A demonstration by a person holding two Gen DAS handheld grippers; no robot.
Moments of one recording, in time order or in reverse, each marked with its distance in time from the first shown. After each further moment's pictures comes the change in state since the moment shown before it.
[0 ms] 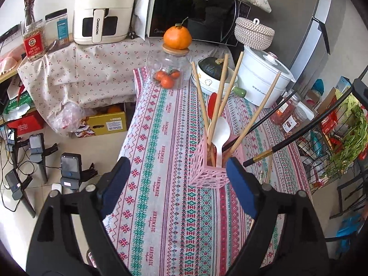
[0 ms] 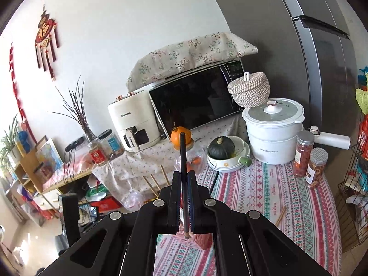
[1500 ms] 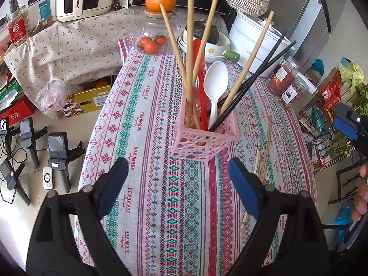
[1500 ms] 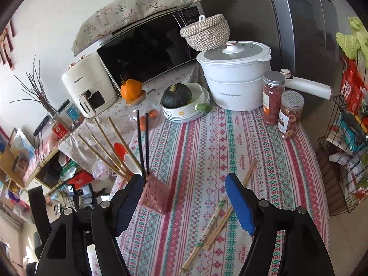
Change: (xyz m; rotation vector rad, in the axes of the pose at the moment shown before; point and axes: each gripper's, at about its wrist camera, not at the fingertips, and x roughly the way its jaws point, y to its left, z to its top) left arm 0.034 -0.038 -0.032 0.058 0.132 0.001; right arm 0.033 -0.092 -0.052 0.124 0.299 -0.200
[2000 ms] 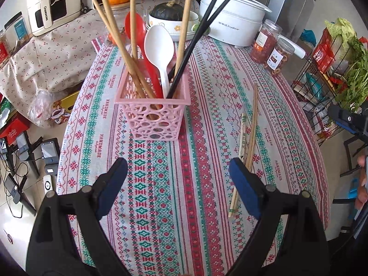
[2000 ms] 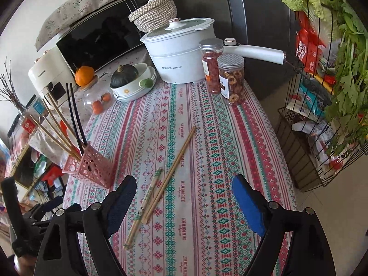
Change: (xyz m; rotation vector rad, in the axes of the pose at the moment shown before) left arm 0.020 -0.061 -0.026 0.162 0.057 0.022; right arm -0.005 -0.082 -0.044 0.054 0.068 -0.168
